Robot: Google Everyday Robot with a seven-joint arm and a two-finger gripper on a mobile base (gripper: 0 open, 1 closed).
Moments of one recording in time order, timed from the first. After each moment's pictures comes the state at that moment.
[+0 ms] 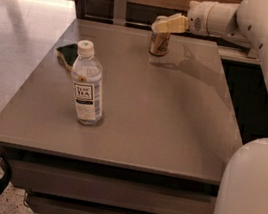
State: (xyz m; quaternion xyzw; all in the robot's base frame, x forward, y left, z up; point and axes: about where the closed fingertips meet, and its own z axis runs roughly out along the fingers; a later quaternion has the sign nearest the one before) arm 0.831 -0.094 0.947 -0.38 0.70 0.20 0.57
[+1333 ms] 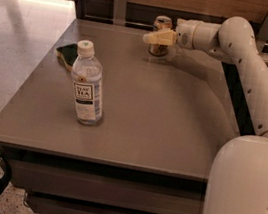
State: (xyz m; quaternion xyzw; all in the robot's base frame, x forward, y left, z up) arm 0.856 -0.074 0.884 -0.35 0.71 0.26 0.56
